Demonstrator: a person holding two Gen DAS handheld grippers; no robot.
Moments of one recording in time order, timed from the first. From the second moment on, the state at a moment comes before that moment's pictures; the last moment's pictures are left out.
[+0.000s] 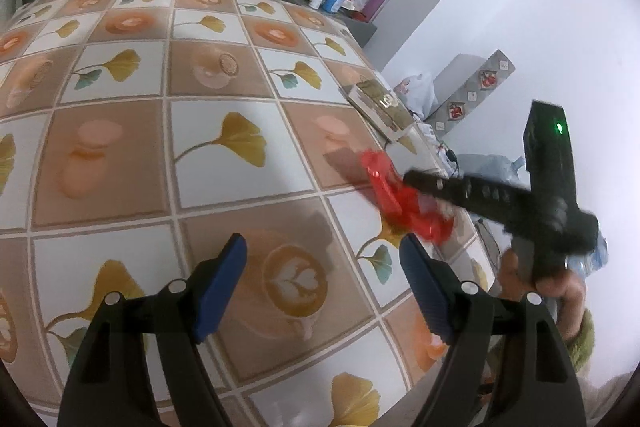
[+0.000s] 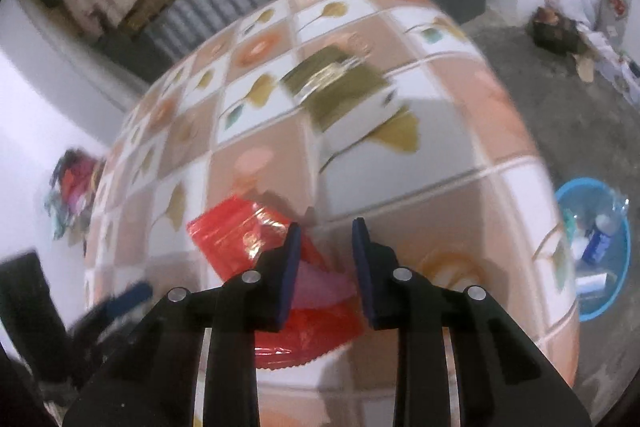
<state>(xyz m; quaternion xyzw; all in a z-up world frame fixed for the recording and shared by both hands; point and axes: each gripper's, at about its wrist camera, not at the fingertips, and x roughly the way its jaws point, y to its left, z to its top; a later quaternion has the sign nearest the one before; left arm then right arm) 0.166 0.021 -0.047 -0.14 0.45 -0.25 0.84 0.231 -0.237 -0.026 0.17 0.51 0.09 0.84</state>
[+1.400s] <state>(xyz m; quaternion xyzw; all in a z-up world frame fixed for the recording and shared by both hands) 0.154 0.111 -0.024 -0.21 0.40 -0.18 0.88 0.211 -0.133 -0.006 0.14 0.50 0.23 0.82</state>
